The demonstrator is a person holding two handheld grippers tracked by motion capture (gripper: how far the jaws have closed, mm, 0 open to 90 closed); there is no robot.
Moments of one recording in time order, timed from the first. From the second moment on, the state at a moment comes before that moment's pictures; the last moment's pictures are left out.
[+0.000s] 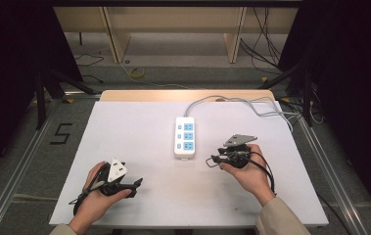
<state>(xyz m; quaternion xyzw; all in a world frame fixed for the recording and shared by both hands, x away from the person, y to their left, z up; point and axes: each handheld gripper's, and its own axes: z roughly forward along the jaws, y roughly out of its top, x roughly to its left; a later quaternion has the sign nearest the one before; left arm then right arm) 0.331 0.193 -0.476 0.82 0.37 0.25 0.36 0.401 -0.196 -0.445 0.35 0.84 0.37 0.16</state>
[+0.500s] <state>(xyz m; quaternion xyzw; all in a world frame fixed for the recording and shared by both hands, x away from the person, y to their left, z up) 0.331 0.194 -0.476 0.82 0.38 0.25 0.36 0.370 -0.210 -0.462 0.35 0.84 0.39 0.15</state>
